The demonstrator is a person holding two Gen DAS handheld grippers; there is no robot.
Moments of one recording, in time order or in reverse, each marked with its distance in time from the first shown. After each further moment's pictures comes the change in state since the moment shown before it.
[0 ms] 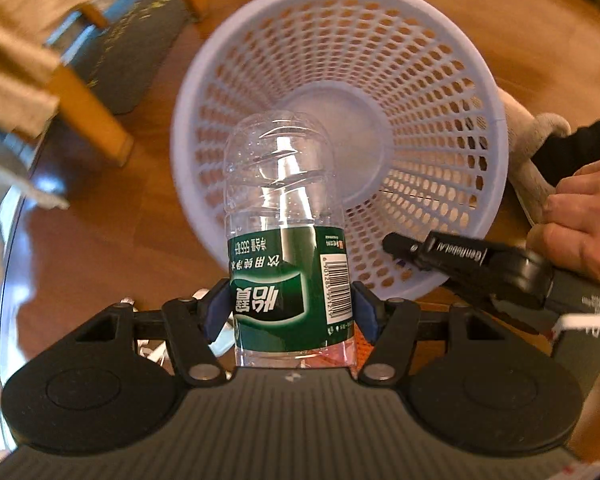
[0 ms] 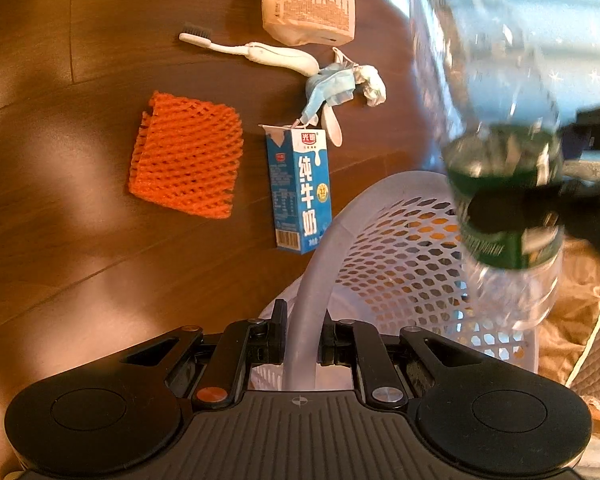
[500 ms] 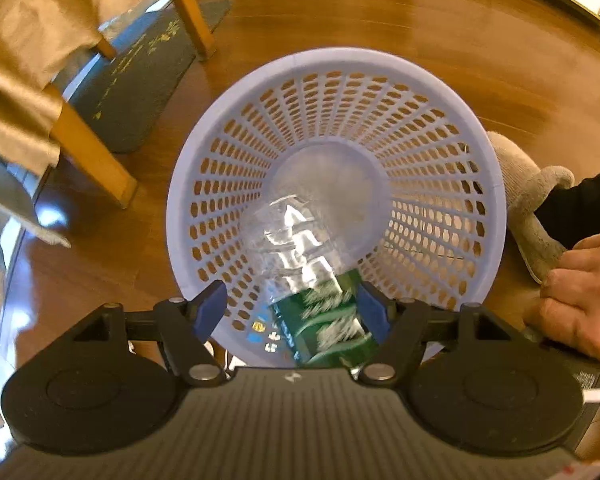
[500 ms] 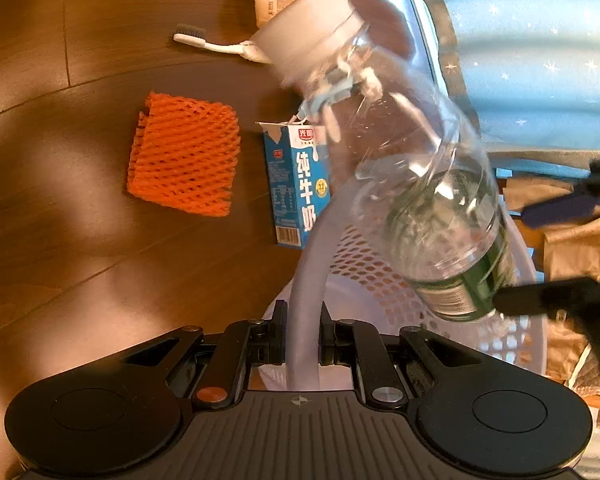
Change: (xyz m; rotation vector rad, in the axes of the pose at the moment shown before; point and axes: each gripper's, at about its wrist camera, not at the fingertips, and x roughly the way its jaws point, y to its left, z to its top) left arm -0.005 0.011 0.024 -0.036 -0.078 -0.004; right arm 0.002 -0.002 0.000 0.033 -0.001 0.009
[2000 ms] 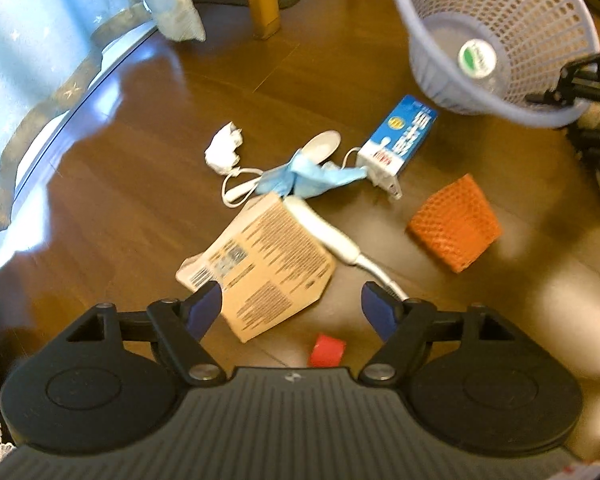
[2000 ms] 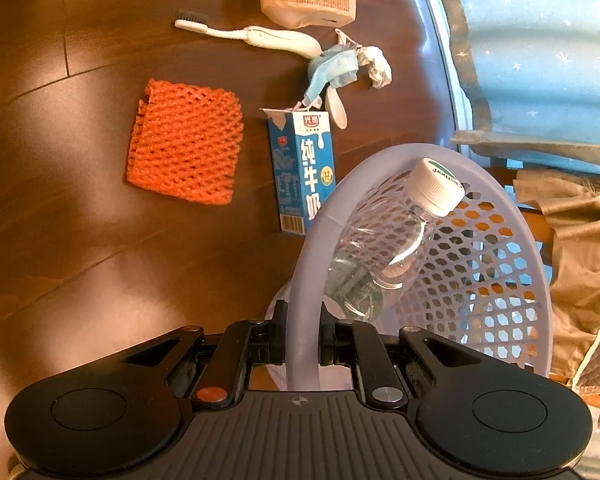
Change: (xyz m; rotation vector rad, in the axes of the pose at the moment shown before) left arm -0.025 0.075 -0.250 -0.292 0.060 0.151; right arm 0.007 -0.009 0.003 -0.028 0.056 0.031
